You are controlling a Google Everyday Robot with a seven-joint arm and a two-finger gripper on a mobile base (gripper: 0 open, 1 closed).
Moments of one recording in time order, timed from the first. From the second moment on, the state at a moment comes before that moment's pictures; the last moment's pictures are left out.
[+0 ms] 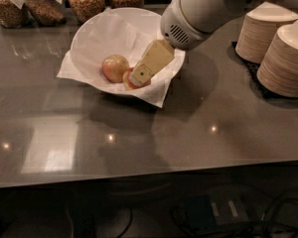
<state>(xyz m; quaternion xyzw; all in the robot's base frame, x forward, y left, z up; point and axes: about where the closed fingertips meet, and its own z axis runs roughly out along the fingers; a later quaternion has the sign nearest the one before) 0.551 -0.029 0.977 -0.48 0.81 0.06 0.35</state>
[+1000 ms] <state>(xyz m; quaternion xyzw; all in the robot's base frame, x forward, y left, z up) 0.564 -0.013 0.971 -0.45 0.82 0.05 0.36</state>
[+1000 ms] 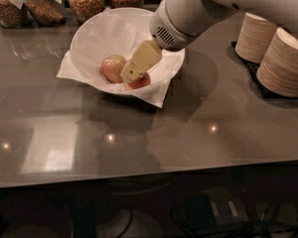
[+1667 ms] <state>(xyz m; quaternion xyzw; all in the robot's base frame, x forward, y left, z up) 0.584 0.005 0.958 -0.43 0.83 0.05 0.36</state>
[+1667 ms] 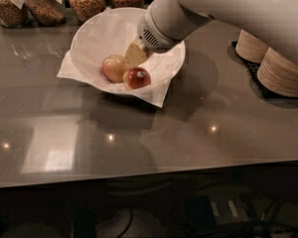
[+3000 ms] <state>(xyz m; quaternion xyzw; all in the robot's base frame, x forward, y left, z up) 0.594 0.014 0.921 -0.40 0.85 0.07 0.34</state>
